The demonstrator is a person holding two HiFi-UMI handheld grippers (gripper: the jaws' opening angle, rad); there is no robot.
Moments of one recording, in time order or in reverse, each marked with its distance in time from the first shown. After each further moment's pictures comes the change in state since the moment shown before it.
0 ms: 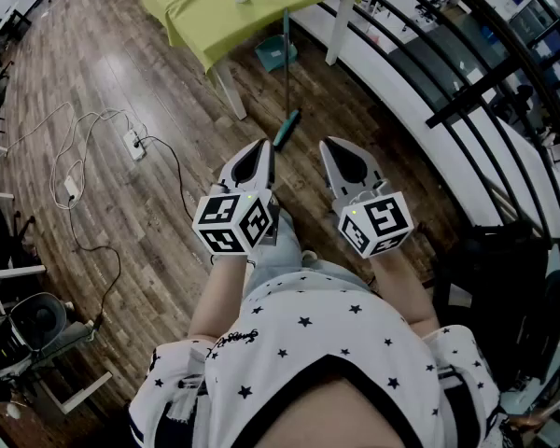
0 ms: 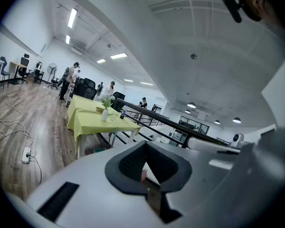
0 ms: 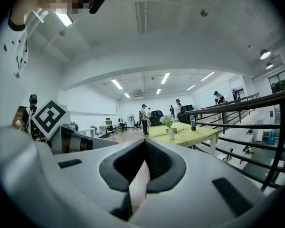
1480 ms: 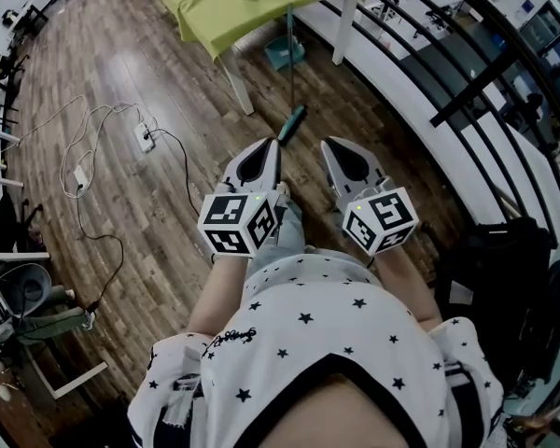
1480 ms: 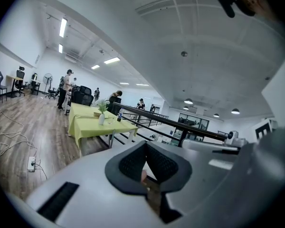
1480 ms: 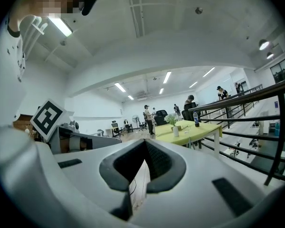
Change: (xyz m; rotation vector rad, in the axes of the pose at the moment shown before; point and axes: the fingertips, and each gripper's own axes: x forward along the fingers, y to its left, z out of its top) left arm -0.044 -0.066 -0.023 0.099 -0.023 0.002; right arm -0.070 0.012 -0.010 0.053 -0.004 0.064
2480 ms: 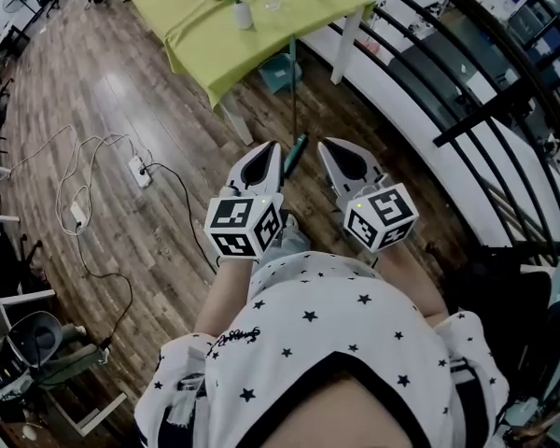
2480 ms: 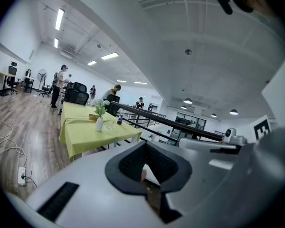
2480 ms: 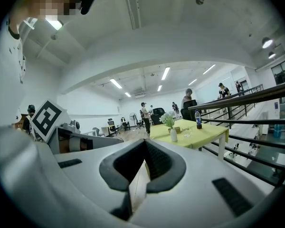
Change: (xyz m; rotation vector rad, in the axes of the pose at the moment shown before) left arm 0.140 0.114 0.076 0.000 0.018 -0.056; right arm 0.181 -0.071 0.037 -0.003 0.033 -0.024
